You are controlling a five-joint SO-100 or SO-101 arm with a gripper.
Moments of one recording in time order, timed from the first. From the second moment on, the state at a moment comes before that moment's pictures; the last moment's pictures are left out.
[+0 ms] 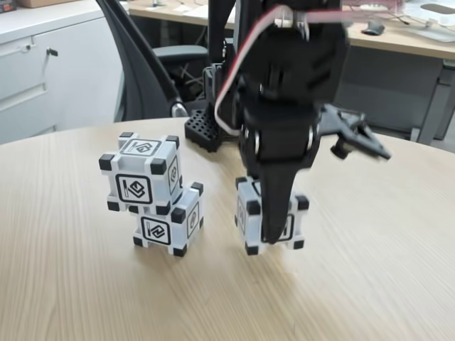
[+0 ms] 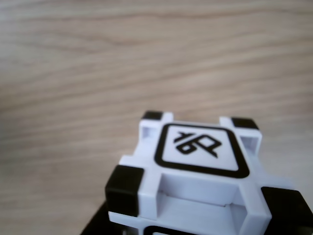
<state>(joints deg) 3.3 96.5 109.2 83.7 1.6</state>
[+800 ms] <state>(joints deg) 15.8 124.2 109.3 84.5 -12.0</state>
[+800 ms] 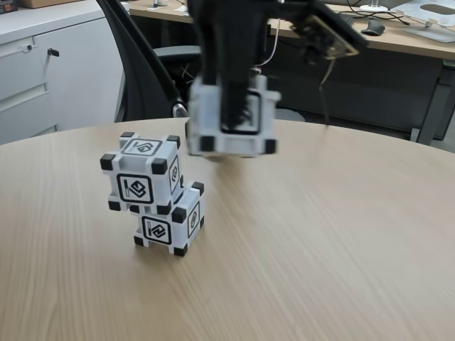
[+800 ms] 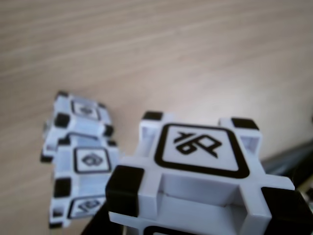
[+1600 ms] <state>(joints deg) 32.2 125.2 109.3 84.5 -19.3</state>
